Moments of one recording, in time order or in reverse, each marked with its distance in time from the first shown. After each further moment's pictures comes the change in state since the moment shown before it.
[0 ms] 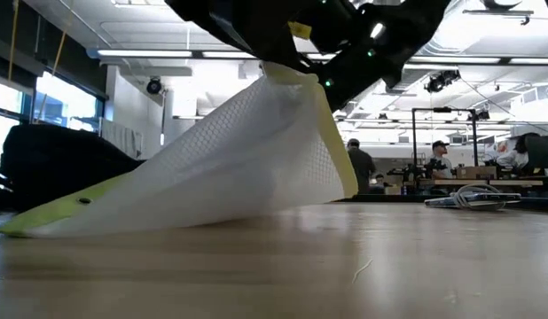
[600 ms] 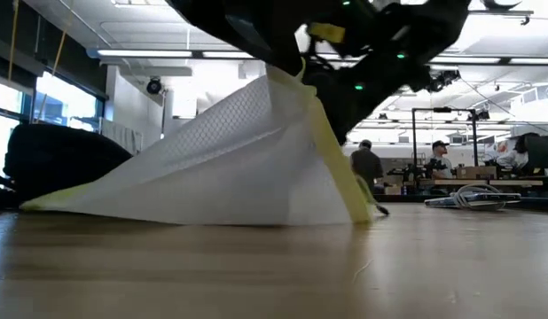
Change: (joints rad) left arm 0.013 0.000 0.000 0.000 -0.006 -0.049; right arm 0.062 -0.028 -0.090 -0.019 -0.085 0.076
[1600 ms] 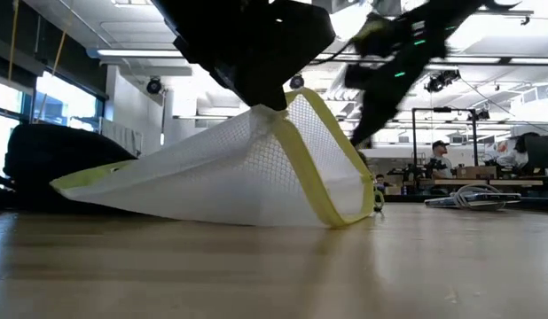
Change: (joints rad) left arm 0.051 0.002 -0.026 -0.079 0.110 -0.029; right arm -0.441 -0.489 -0.103 -0.618 -0.163 -0.251
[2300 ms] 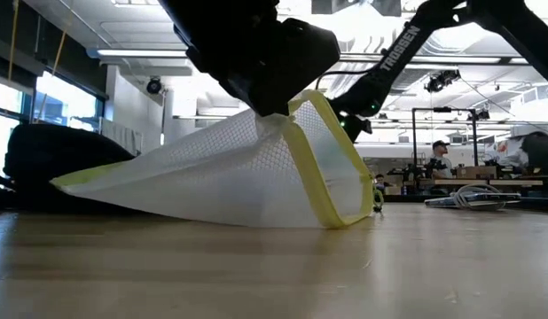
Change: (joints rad) left arm 0.041 0.000 0.000 -0.001 0.024 0.018; right arm -0.240 0.699 0.394 0.306 0.102 -0.025
